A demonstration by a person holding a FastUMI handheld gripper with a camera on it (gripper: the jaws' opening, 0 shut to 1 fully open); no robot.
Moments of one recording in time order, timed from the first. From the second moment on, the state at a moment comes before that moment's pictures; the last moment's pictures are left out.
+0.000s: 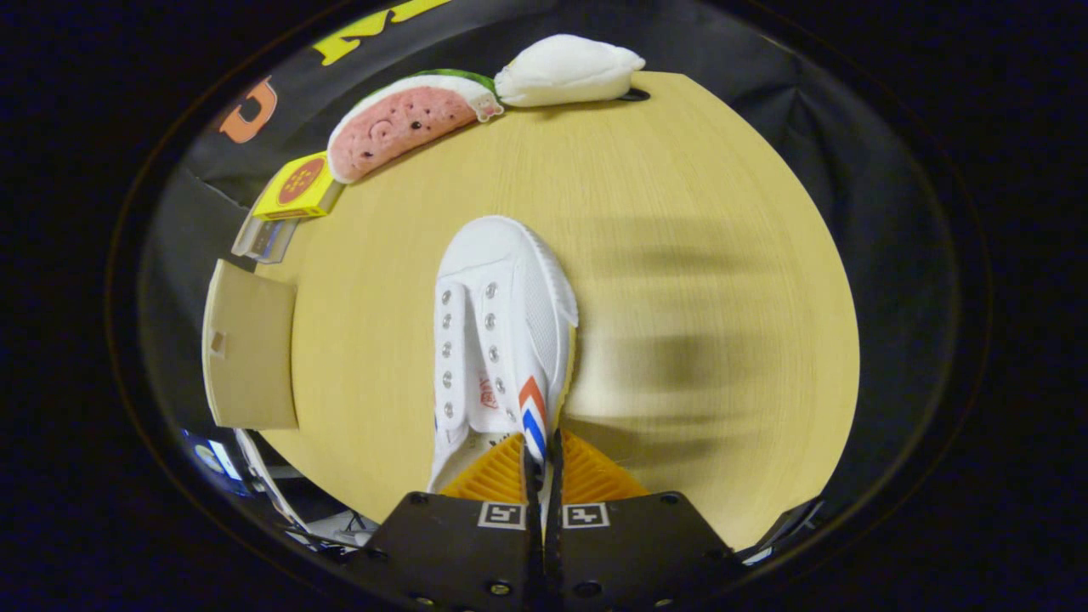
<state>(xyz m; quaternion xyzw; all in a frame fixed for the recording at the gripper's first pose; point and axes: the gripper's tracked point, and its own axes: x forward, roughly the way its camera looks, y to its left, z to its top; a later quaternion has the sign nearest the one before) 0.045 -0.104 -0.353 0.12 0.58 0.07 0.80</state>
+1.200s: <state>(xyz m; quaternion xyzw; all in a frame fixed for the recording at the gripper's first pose) 0.030 0.294 -0.155 0.18 0.51 0.14 0.83</state>
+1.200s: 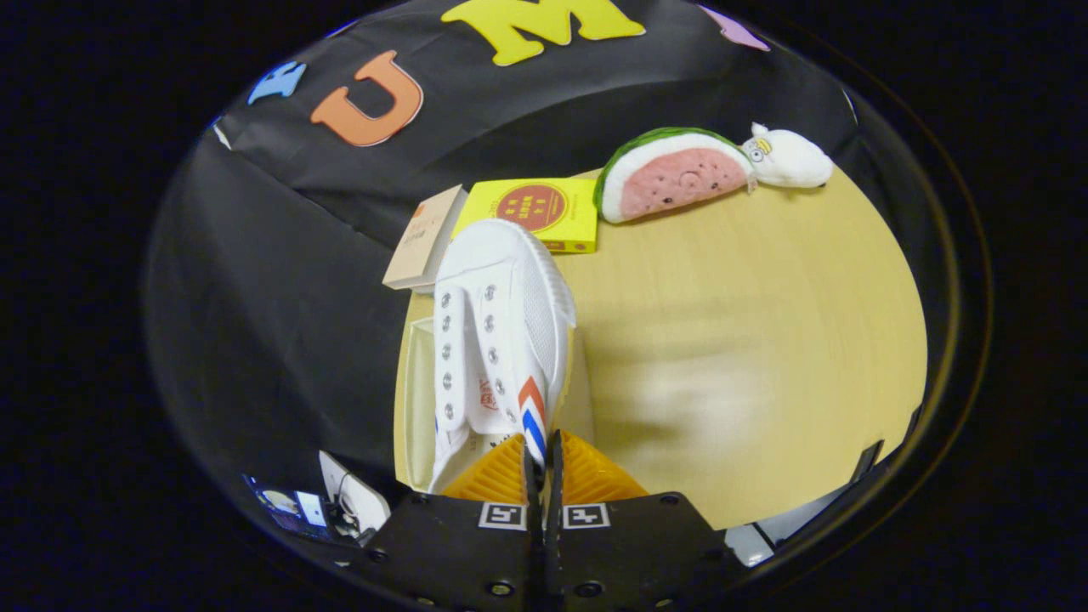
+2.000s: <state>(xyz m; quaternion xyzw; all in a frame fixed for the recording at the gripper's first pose) 0.043 0.357 -0.226 0.11 0.54 0.05 0.83</state>
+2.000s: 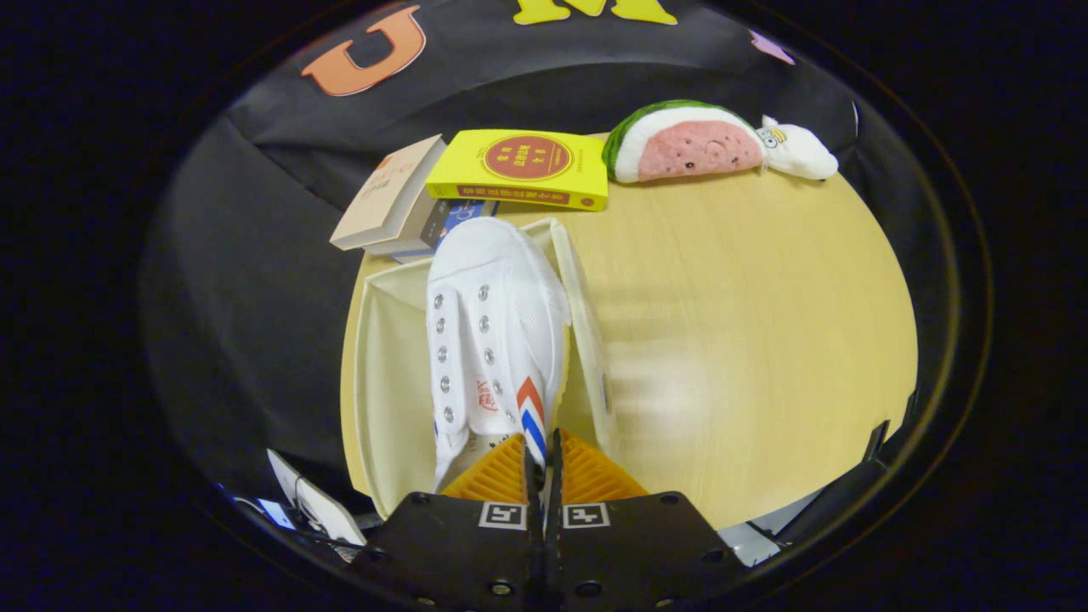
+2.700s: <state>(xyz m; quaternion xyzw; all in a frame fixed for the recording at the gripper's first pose) 0.029 0.356 -0.242 0.11 0.55 0.03 0.83</state>
